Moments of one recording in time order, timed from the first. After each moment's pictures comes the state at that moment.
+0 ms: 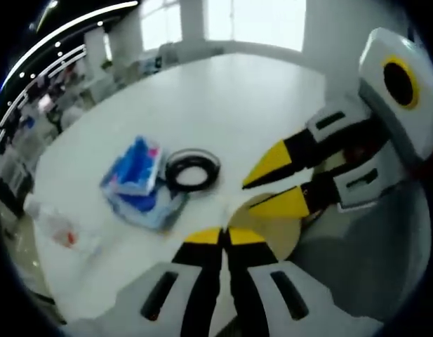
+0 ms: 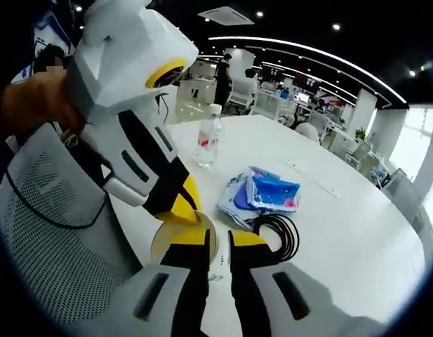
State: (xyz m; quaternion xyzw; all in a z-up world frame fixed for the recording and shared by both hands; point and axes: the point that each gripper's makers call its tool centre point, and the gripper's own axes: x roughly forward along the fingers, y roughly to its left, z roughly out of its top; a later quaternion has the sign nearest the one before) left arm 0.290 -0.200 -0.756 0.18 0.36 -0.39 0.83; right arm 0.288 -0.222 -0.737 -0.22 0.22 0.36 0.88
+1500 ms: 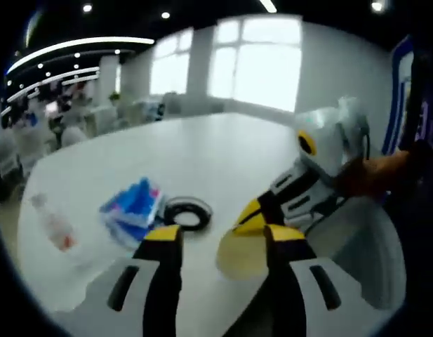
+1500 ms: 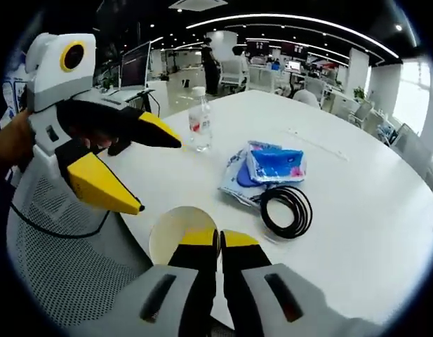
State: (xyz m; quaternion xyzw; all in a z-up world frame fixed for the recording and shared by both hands) left arm 0.280 -0.179 -0.693 0.04 0.20 -0.42 0.88; right arm 0.294 -0.236 -0.756 -0.14 0.31 0.35 0.87
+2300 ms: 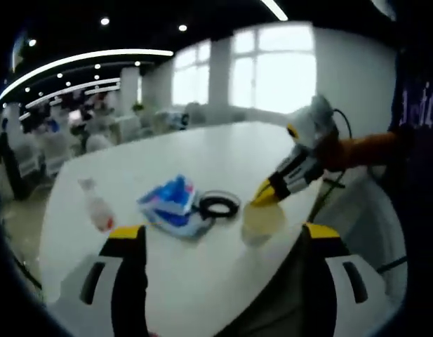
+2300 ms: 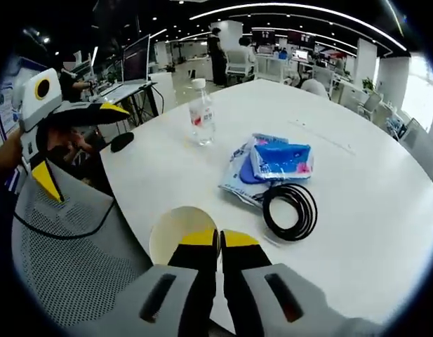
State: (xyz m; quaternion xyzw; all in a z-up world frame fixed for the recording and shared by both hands) left arm 0.262 -0.106 -0.684 0.05 0.17 -0.36 0.92; right arm 0.308 -0.229 -0.758 -0.14 0.34 0.38 0.85
